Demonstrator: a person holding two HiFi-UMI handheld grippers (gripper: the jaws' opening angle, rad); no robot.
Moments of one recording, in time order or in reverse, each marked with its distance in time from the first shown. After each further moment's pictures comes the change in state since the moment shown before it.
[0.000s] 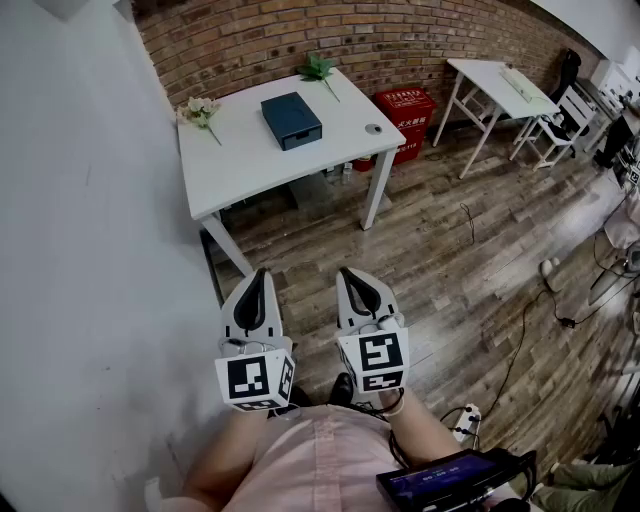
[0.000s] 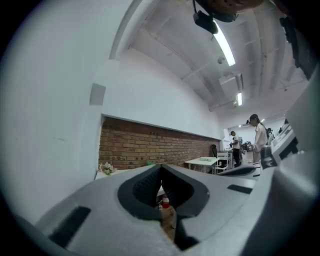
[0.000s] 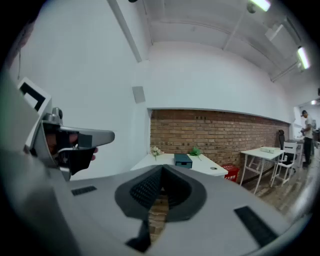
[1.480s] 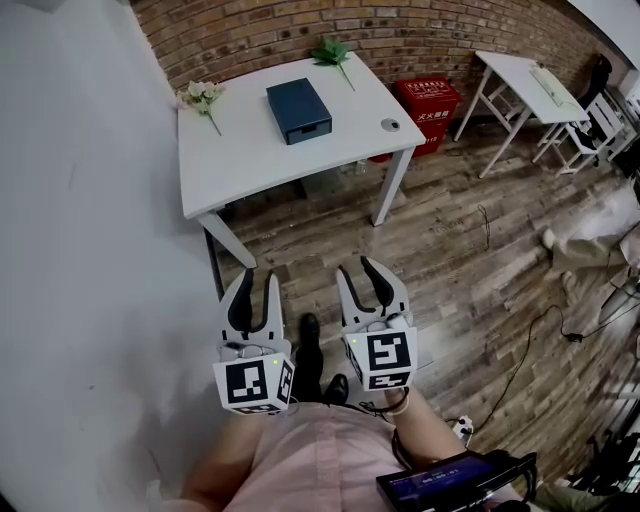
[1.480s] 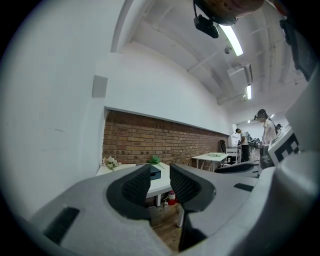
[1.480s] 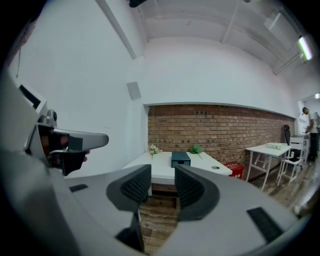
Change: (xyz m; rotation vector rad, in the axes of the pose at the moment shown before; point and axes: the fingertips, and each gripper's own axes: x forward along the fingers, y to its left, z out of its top) left arm 0.069 0.001 -0.032 -0.012 0.059 0.089; right arm 0.067 -0.065 -0.022 0.016 0.027 0.038
